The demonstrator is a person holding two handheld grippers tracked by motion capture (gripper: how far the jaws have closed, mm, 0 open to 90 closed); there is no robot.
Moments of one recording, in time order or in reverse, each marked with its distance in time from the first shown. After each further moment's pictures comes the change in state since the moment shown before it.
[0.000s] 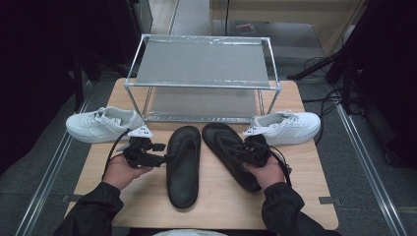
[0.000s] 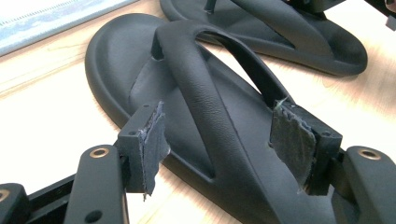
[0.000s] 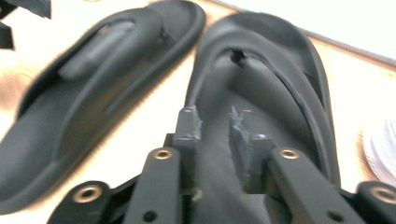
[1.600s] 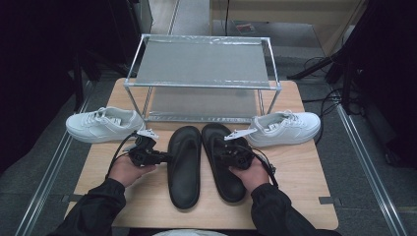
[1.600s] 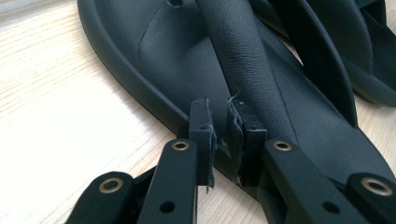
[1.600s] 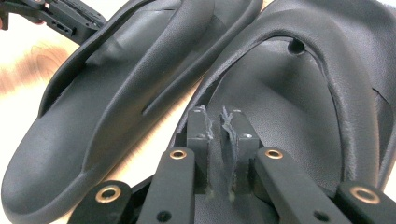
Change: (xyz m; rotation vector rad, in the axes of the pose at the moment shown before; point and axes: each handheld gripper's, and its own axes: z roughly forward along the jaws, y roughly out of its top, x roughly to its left) left arm 0.015 -0.009 0.026 0.140 -0.007 -0.082; right arm 0.029 0.004 0.034 0.069 0.078 -0.036
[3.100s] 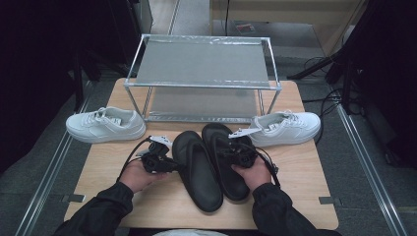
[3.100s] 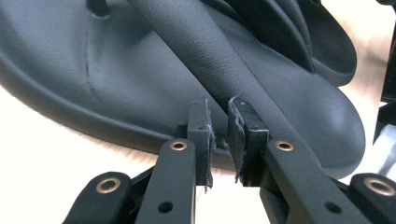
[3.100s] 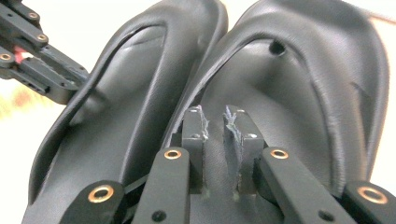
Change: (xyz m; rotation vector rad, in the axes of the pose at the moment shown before) left arm -0.032 0.005 0.016 0.006 -0.122 0.055; right arm -0.009 -0.001 -0.005 -0.034 -0.027 0.036
